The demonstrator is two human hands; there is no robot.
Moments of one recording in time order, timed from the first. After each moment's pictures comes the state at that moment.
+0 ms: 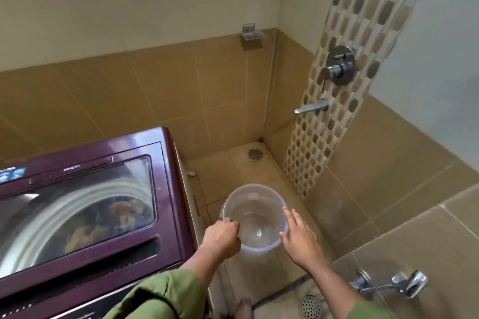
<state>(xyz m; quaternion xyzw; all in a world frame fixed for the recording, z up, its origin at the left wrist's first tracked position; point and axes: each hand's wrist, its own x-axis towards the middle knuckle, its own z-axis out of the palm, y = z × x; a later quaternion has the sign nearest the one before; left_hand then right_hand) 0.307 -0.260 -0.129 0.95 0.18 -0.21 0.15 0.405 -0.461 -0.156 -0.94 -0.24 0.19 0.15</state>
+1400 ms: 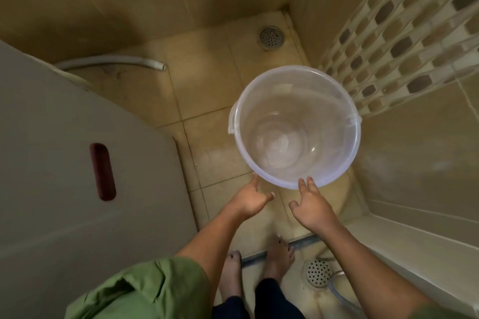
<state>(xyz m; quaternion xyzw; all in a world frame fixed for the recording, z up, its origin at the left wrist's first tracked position) 0.509 -0.249 -0.542 0.65 0.40 -0.34 0.56 0.585 -0.405 -0.549 -0.89 -0.13 0.43 0.06</state>
